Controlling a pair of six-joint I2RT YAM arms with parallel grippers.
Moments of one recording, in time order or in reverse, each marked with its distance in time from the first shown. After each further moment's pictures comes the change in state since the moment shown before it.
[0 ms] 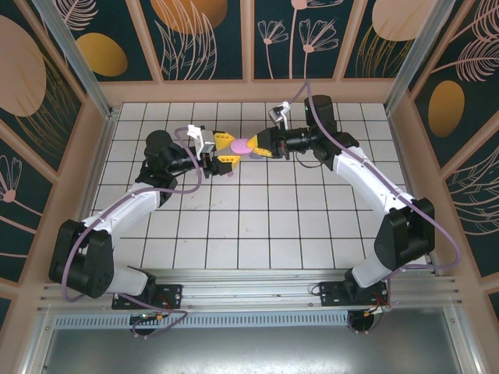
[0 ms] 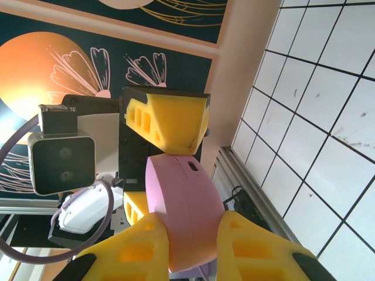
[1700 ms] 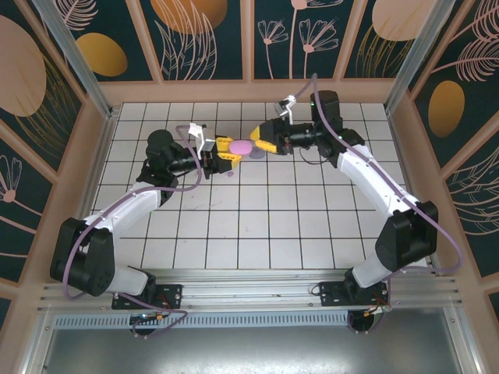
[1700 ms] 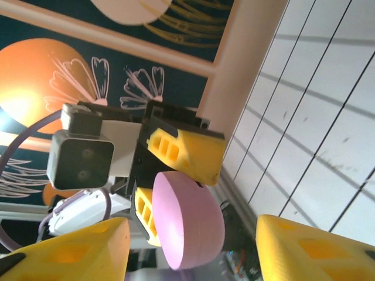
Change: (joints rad) left arm -0.002 0.012 0.004 -0.014 0.024 -0.095; right arm -0.039 -0.032 0.032 -0.028 0.045 -0.082
